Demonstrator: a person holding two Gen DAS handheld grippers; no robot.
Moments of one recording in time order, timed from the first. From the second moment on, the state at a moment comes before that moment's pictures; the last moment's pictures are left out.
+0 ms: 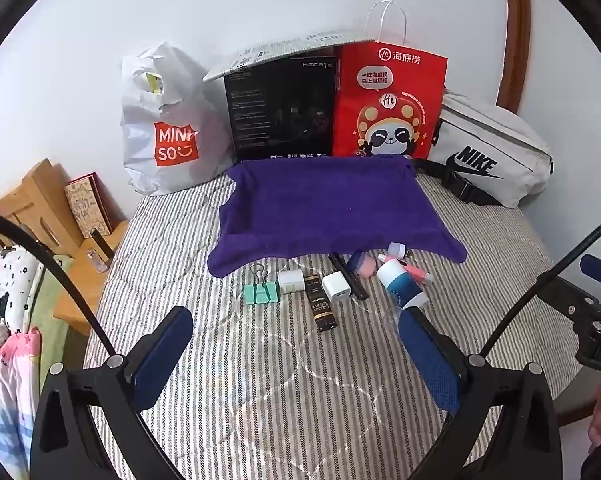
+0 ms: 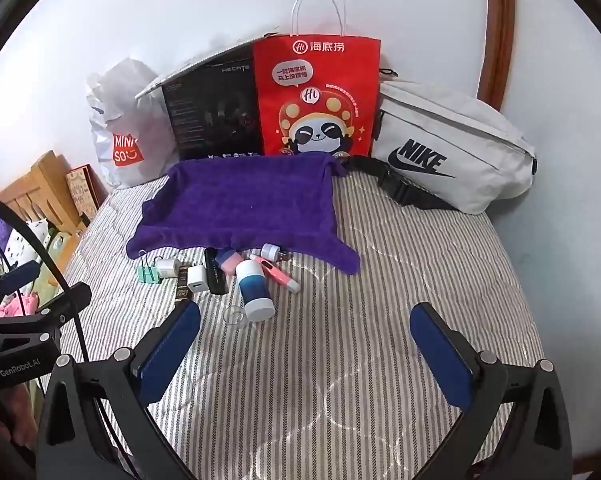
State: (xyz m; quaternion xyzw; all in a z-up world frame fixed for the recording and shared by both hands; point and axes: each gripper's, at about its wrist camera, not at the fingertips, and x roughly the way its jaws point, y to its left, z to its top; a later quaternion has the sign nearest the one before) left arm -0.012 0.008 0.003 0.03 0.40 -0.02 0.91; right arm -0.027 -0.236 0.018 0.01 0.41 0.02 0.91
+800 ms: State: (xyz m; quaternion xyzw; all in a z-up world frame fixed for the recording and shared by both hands) left arm -0.007 0.013 0.003 0.04 0.41 -0.01 0.91; right arm -0.030 -0.237 0.025 0.01 0.41 0.02 0.91
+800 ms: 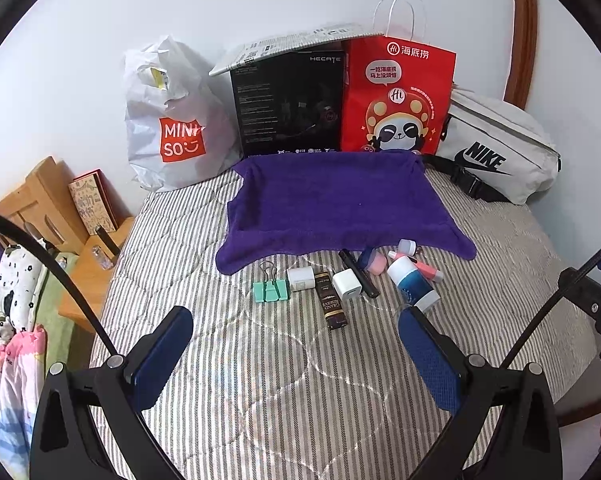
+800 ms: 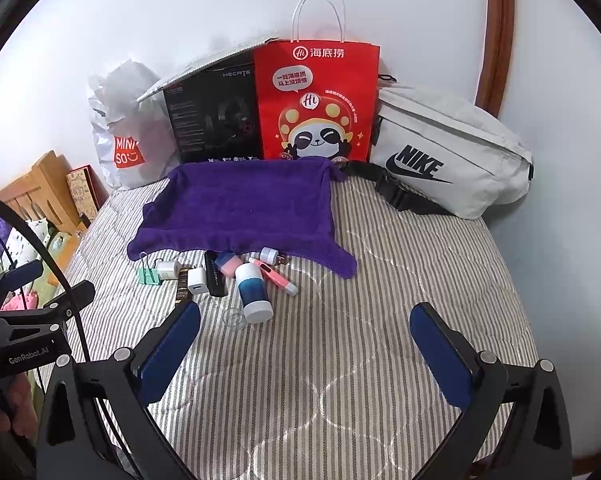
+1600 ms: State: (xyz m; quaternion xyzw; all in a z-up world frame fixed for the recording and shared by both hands) left arm -0.004 0.013 0.001 0.05 0.42 -0.01 0.91; right arm -0.029 -0.234 0.027 0.01 0.41 0.03 0.91
